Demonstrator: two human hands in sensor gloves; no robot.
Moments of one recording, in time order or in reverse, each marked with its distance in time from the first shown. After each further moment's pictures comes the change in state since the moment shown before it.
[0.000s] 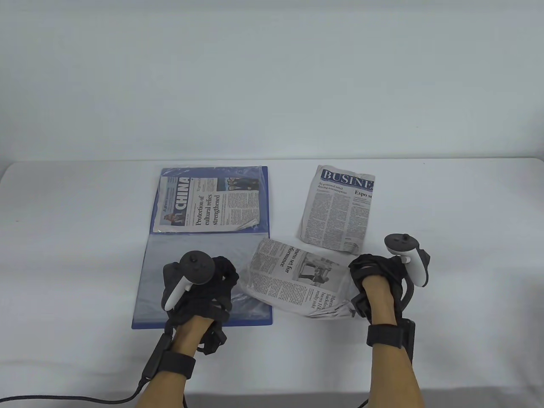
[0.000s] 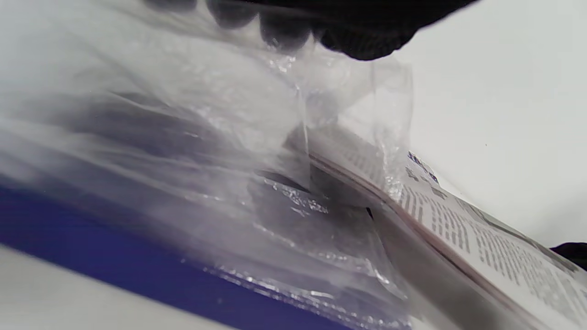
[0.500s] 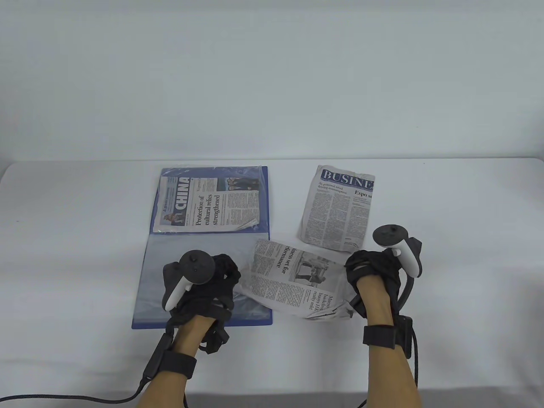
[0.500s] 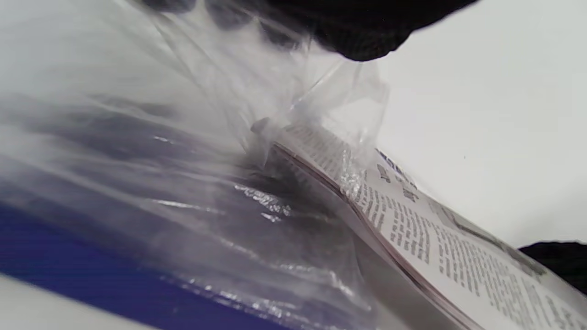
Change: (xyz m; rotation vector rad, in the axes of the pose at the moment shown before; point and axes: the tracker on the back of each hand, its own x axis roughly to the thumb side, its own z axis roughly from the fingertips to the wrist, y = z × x) left_hand 0.004 0.003 0.003 0.023 -0.040 0.061; right_hand 0.016 0.008 0.009 -0.010 -0.042 0.097
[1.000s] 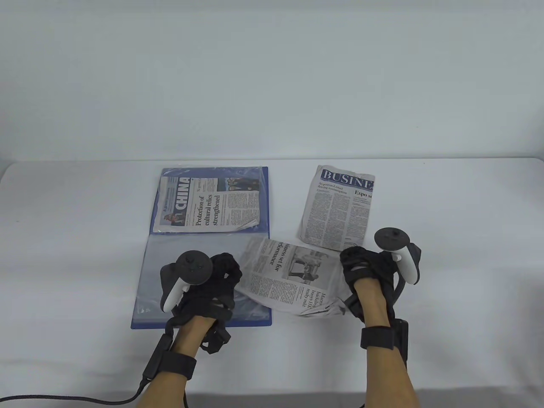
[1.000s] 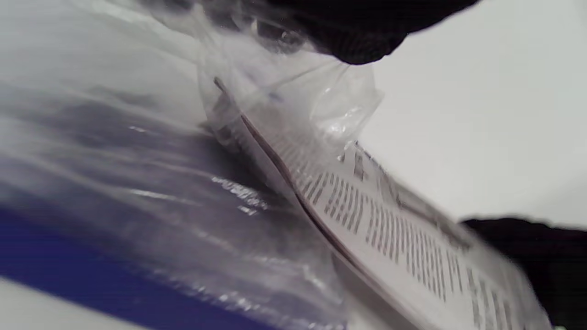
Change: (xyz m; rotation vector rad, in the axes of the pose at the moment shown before) left_hand 0.003 -0.005 -0.001 -0.040 -0.025 -0.009; right_hand 0.013 0.016 -0.007 -0.107 -0.248 -0.159
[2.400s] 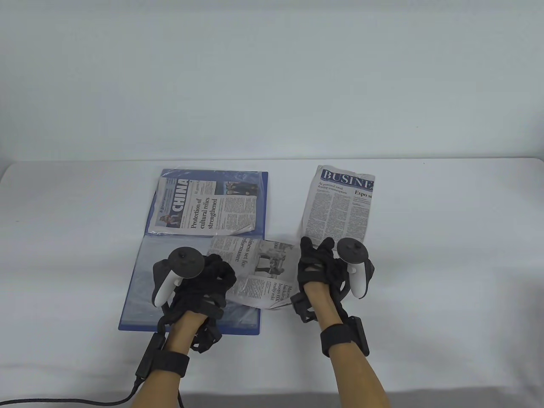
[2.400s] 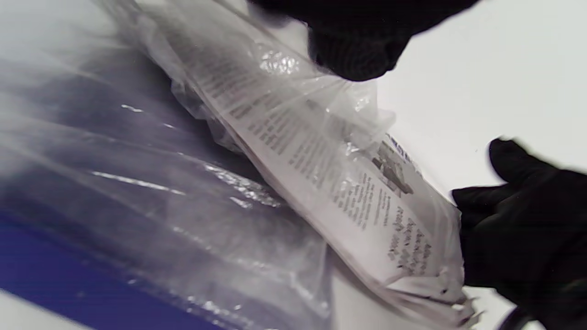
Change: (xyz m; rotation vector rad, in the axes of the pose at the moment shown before) left_hand -0.014 0.009 -0.003 -0.086 0.077 0.044; right_hand 0.020 0.083 -0.004 -0.041 -0.027 -0.243
